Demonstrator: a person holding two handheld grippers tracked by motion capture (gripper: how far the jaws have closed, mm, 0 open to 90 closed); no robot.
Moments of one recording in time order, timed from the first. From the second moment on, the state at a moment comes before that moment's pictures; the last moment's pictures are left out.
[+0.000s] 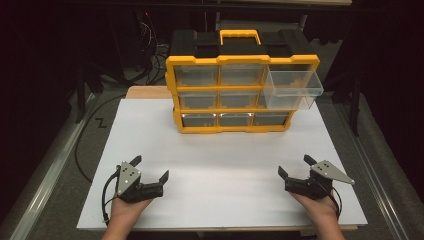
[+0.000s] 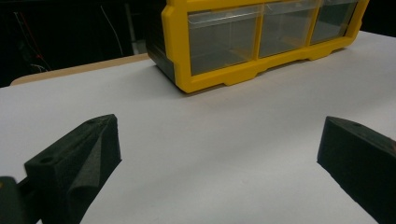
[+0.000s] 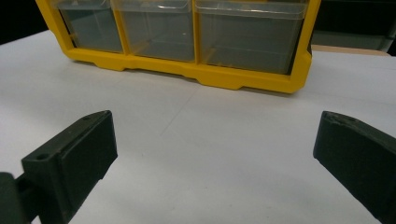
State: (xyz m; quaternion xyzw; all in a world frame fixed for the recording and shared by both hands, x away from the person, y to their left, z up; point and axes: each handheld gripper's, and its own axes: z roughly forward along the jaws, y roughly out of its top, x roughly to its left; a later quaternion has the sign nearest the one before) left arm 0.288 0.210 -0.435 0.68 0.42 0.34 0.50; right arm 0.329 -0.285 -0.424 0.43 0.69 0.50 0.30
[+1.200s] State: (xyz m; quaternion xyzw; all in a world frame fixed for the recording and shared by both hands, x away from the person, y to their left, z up) left arm 0.296 0.207 -0.444 0.69 0.42 0.32 0.49; right arm 0.336 -0.292 -0.431 0.45 0.69 0.47 0.31
